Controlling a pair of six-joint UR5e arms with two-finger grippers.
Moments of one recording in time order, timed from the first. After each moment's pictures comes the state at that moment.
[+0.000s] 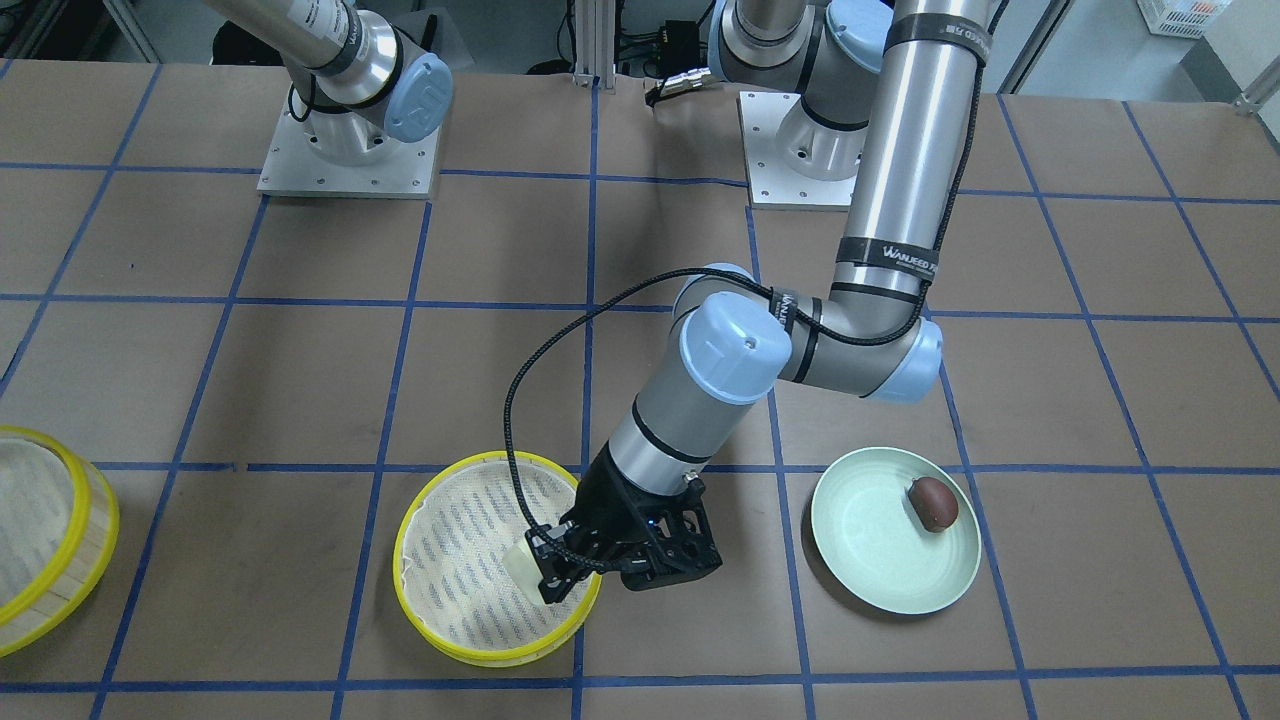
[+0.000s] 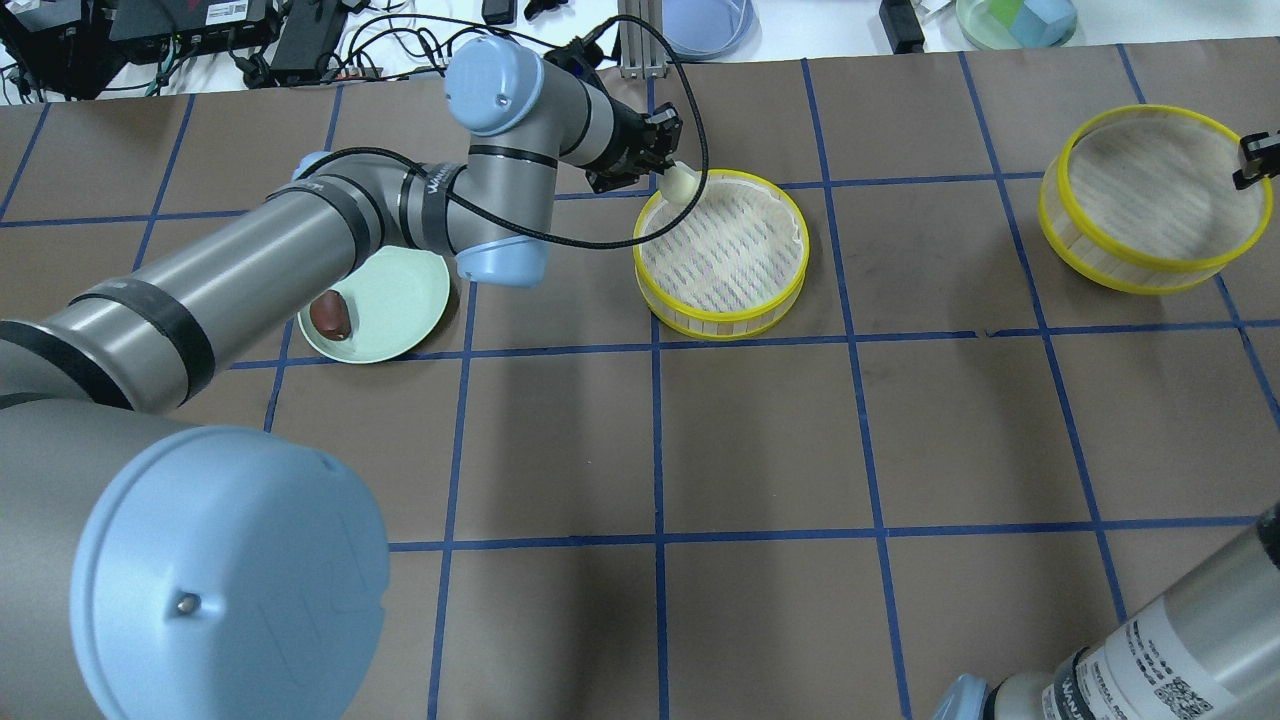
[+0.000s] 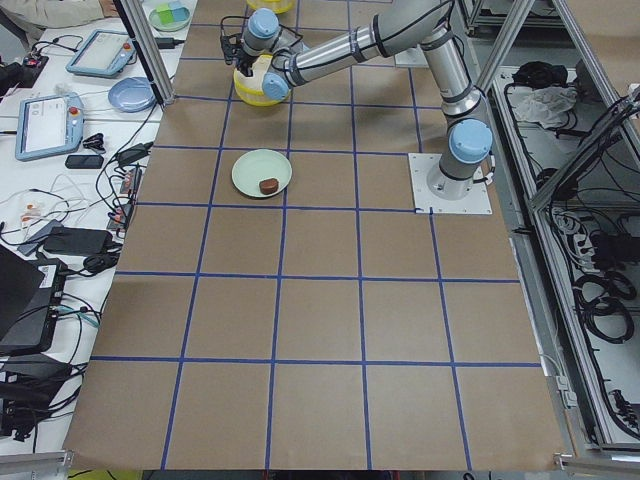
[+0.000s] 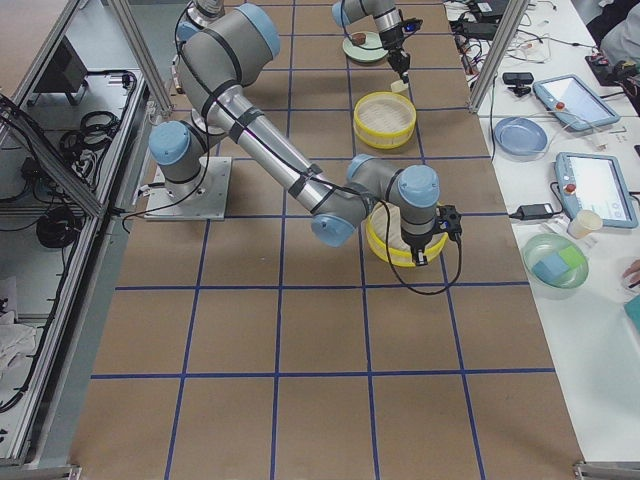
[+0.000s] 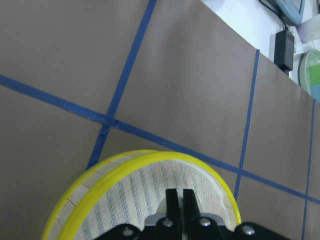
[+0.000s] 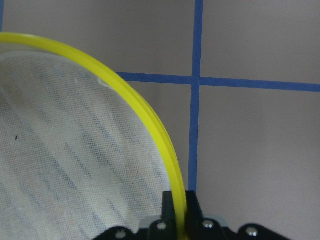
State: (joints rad) left arm -1.81 -2.21 -1.52 -0.44 1.22 -0.73; right arm 0.92 -1.02 1.41 -2.16 -1.47 -0.71
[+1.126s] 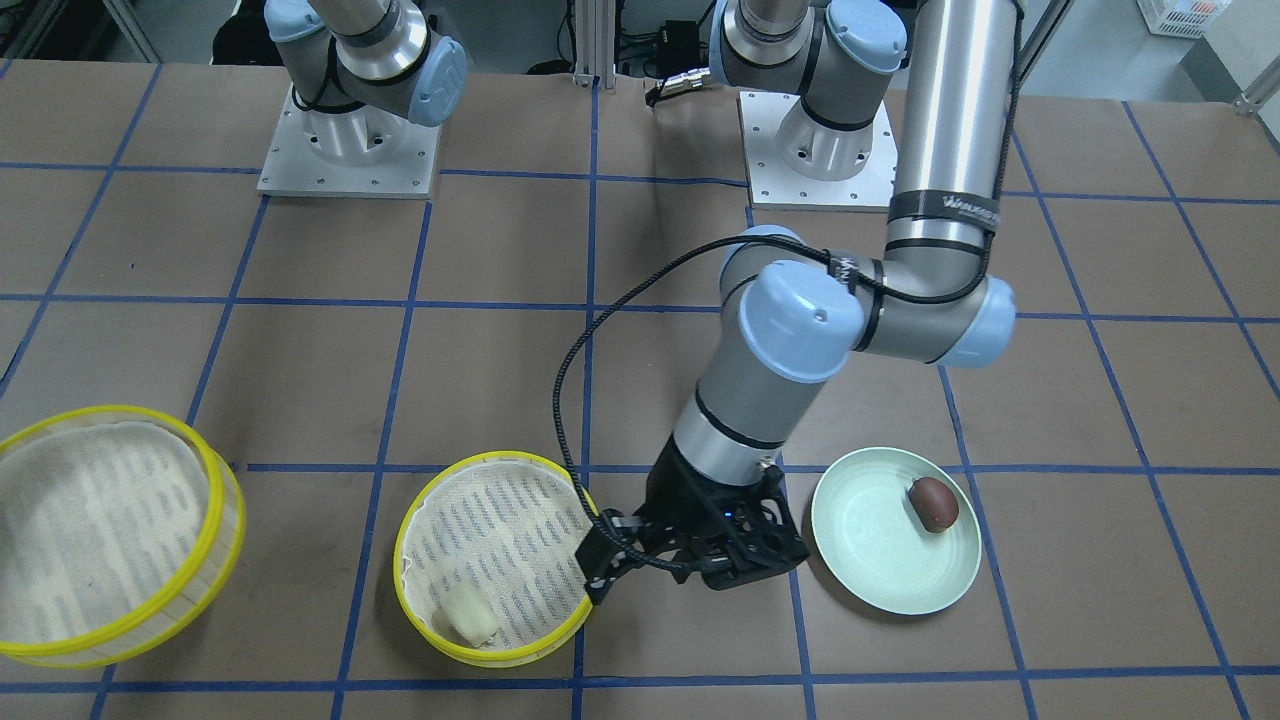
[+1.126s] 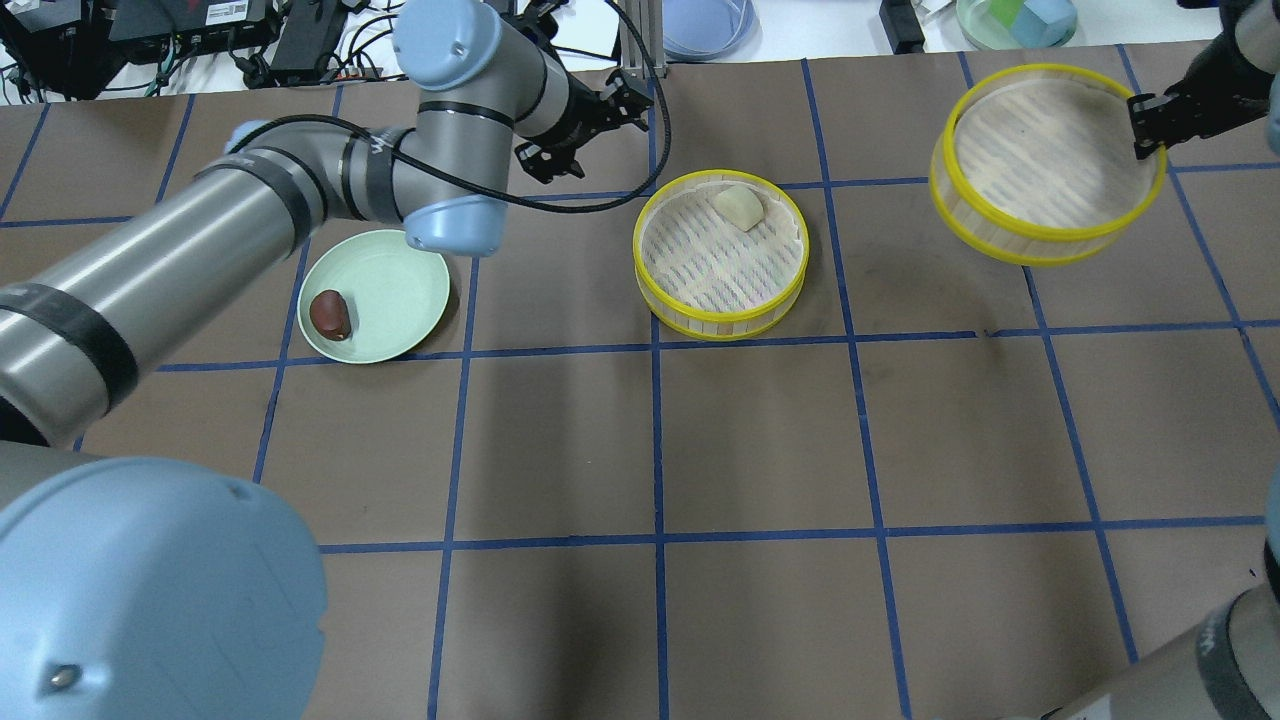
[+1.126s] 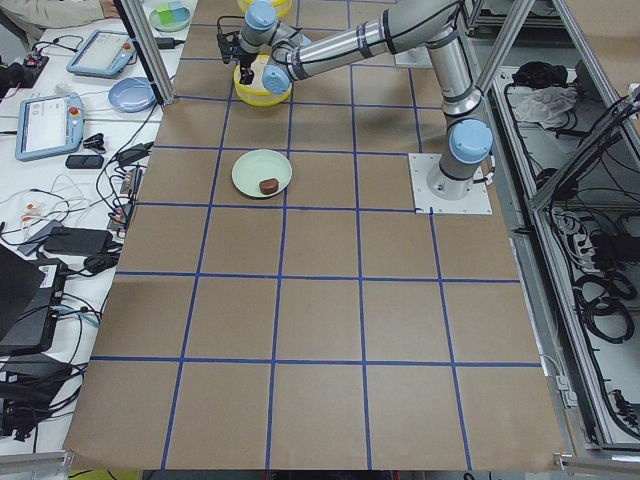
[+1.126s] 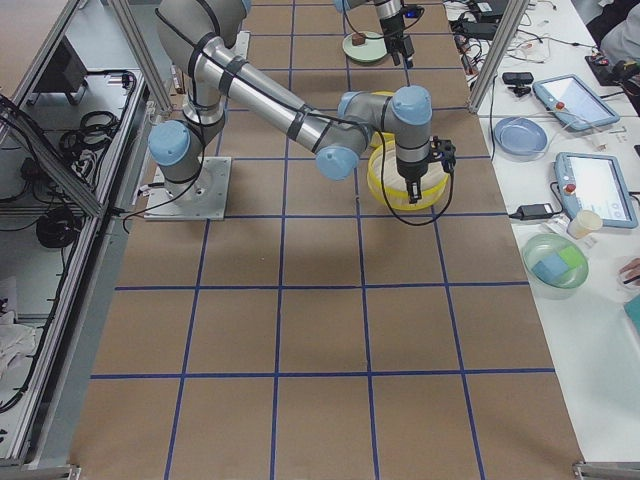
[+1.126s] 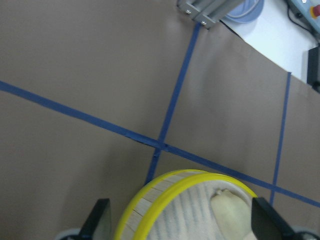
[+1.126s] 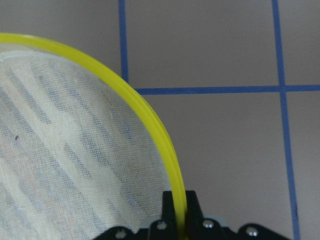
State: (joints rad) left arm -1.72 -2.08 -1.51 -0.66 1.31 -0.59; right arm 1.14 -1.22 1.56 -2.15 -1.52 -0.39
